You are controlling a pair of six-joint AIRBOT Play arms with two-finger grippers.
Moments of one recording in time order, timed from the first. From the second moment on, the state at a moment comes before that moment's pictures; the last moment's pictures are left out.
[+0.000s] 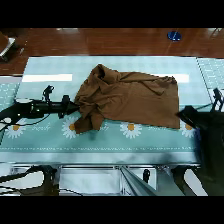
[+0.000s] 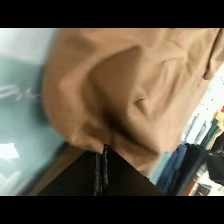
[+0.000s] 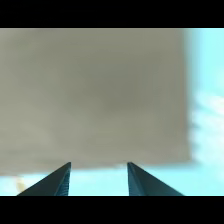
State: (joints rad) left arm 0.15 -1.41 0.68 0.36 -1.03 -1.12; right arm -0.43 -0.86 0.57 -1.08 1.10 1.52
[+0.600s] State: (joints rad) left arm 0.16 -1.41 0.75 0.35 -1.08 -1.11; right arm -0.69 -0.96 0.41 -1.02 1.13 1.43
